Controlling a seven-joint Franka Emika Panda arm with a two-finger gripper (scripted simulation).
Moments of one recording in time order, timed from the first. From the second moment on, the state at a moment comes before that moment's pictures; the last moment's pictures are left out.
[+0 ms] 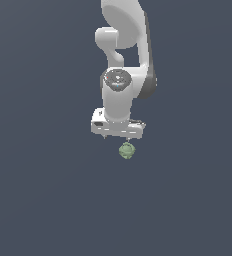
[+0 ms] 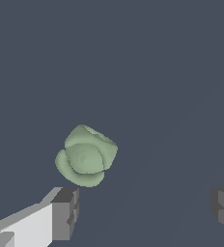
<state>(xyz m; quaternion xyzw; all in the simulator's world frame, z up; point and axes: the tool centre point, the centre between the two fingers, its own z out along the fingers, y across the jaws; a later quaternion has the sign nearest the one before) -0.013 0.003 0.142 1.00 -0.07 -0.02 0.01</state>
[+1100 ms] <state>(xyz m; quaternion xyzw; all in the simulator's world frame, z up) -0.008 0.047 0.098 0.96 -0.29 0.00 0.00</state>
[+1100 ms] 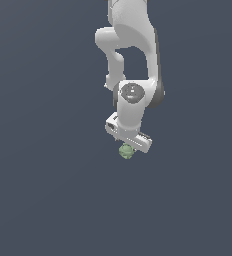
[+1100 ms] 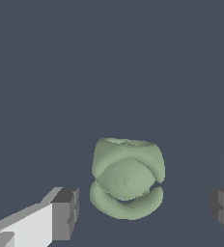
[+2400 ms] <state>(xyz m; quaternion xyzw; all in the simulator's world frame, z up) -0.009 0.054 0.043 0.94 -0.33 0.00 0.00</state>
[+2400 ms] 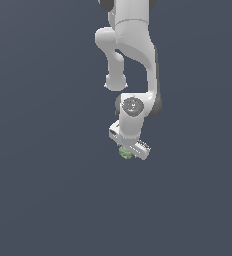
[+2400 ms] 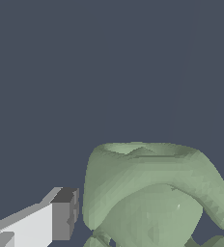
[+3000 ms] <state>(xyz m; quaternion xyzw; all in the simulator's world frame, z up) -0.007 0.055 0.040 0.94 -0.33 0.00 0.00</state>
